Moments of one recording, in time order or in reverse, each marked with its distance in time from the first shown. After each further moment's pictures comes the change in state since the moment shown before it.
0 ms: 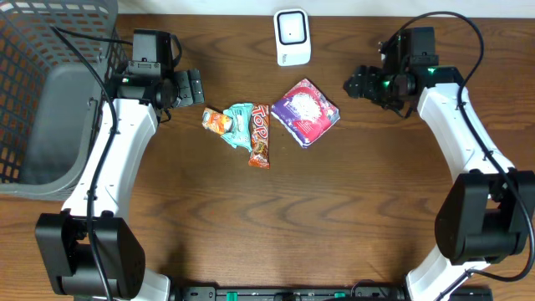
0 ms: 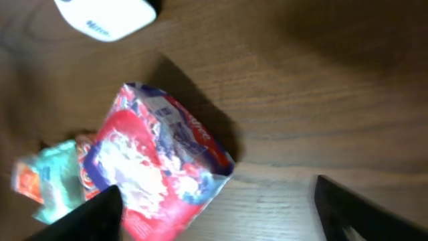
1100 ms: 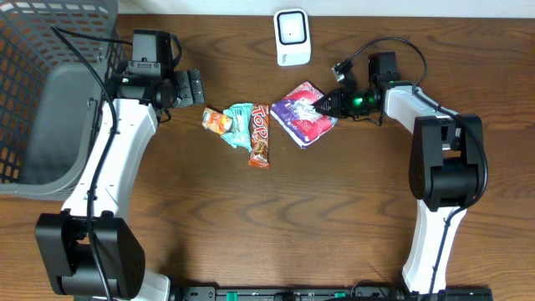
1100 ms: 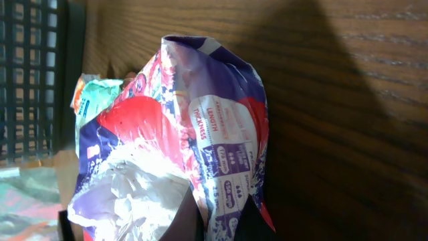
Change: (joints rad) left arm 0.000 0.000 0.000 0.000 0.000 0.000; right arm 0.019 0.396 0.005 0.293 -0.586 -0.216
